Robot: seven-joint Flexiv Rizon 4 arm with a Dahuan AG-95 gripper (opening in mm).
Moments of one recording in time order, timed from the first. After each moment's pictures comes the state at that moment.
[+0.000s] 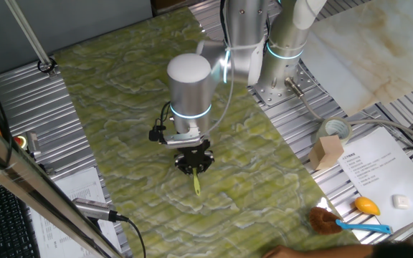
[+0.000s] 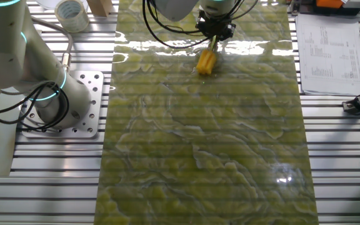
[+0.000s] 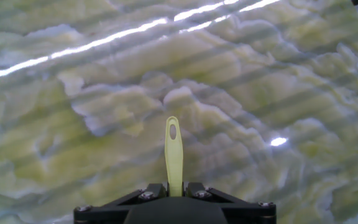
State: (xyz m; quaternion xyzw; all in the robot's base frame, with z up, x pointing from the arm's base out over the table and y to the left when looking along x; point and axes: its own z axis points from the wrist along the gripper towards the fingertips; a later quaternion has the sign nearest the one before) arm 0.471 0.232 0.022 -0.57 0.82 0.06 0.09
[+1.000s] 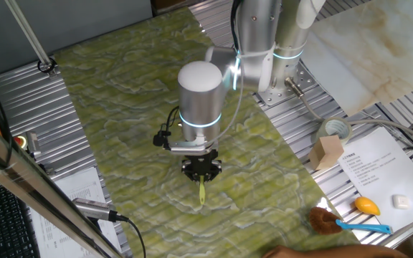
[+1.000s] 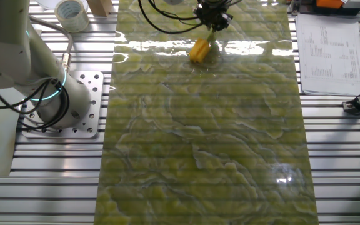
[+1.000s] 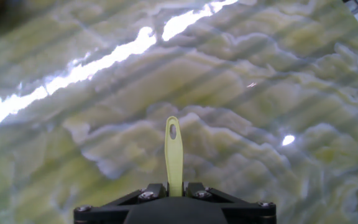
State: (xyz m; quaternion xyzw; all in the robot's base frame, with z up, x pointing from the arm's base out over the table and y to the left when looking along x) arm 0.466 0.270 0.024 -0.49 0.87 0.06 0.09
